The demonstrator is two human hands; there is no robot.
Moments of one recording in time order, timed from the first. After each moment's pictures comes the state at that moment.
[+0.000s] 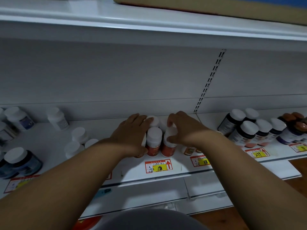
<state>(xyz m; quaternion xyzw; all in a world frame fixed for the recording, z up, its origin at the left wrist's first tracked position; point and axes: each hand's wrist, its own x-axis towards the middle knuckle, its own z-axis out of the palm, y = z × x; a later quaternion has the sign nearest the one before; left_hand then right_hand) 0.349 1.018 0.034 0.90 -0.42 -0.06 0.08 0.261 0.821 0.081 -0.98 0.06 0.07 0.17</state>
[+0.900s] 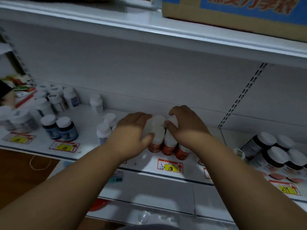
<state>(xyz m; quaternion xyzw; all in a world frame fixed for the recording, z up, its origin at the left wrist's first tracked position) 0.286 1.073 0.061 0.93 -0.29 0.12 0.21 0.272 0.870 0.095 -0.98 -0.05 -0.10 0.16</state>
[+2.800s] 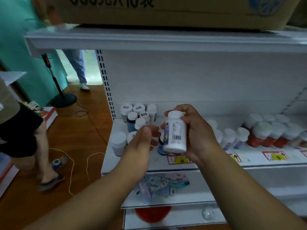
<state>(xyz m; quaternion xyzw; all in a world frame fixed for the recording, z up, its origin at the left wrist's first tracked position) 0.343 1.454 0.073 0.75 -0.10 -0.11 0.65 0.318 1.304 0.122 -0.50 0.08 -0.06 0.86</state>
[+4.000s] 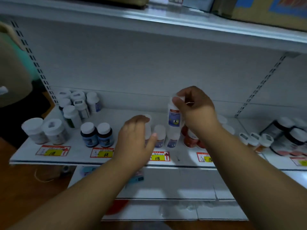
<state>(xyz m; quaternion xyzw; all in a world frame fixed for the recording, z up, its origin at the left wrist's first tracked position) 0.295 1.212 0.040 0.90 -0.24 0.16 0.32 0.284 1.033 0.122 -0.84 0.10 -0.25 0.47</state>
